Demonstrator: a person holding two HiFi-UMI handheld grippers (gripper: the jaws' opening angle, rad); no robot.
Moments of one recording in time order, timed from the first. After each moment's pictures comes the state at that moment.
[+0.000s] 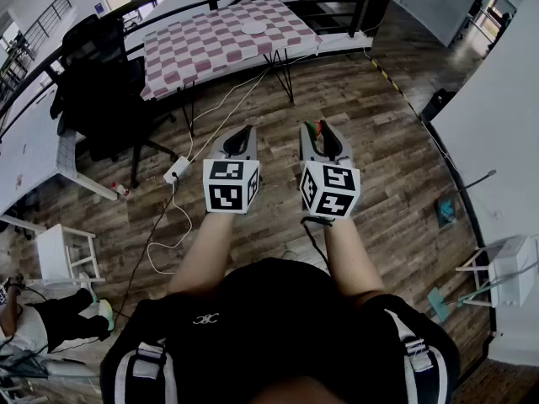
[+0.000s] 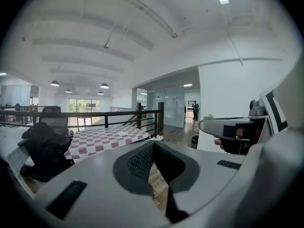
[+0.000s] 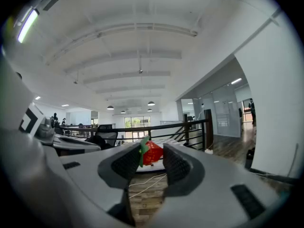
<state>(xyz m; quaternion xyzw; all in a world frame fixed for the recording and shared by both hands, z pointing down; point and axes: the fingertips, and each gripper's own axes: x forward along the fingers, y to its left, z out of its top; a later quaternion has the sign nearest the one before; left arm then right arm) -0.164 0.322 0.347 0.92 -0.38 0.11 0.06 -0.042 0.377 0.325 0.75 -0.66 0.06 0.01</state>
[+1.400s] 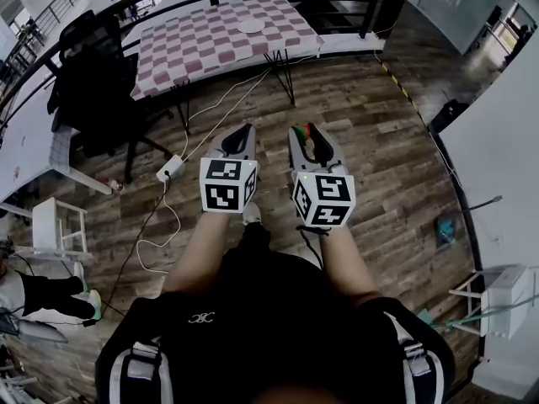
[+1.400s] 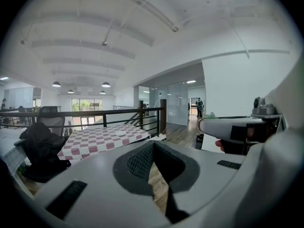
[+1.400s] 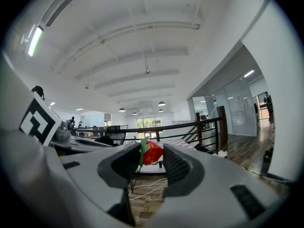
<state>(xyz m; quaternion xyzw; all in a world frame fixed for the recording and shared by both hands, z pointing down) -0.044 0.272 0.371 0.91 -0.39 0.12 0.06 0.049 0.326 0.345 0.70 -0.72 0.06 0.00</state>
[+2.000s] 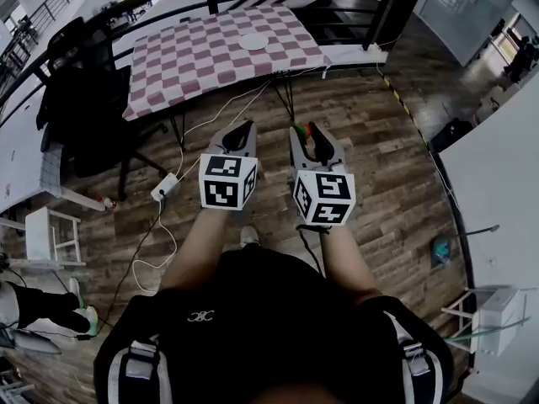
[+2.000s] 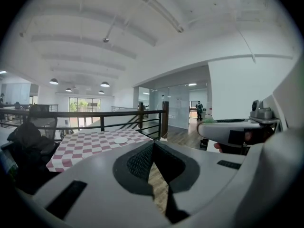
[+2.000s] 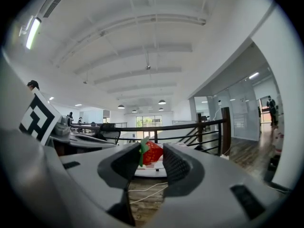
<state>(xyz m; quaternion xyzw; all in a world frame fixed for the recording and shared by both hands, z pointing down) -0.019 0.110 0.360 0.92 -0.38 0.11 0.07 0.072 0.162 0.338 0.70 -0.71 0.05 0.02</state>
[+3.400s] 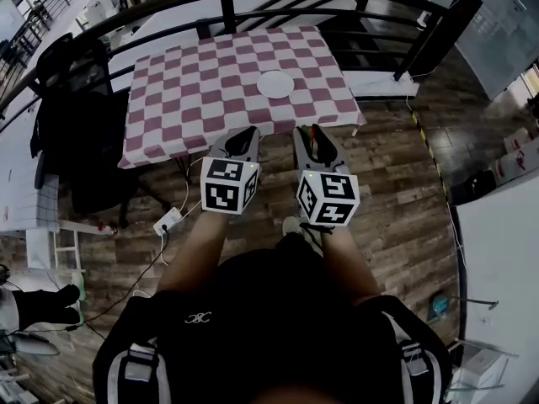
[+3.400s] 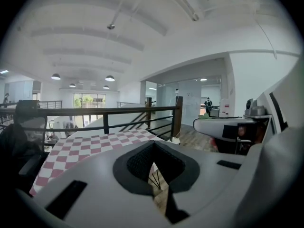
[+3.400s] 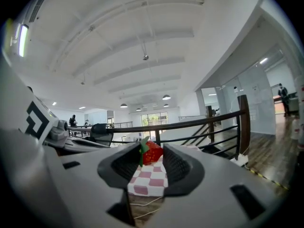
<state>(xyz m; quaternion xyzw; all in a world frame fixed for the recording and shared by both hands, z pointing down) 0.037 -0.232 0.395 0.90 -0.41 0.13 0.09 0.137 -0.197 0.368 0.66 -0.74 0.08 0.02</state>
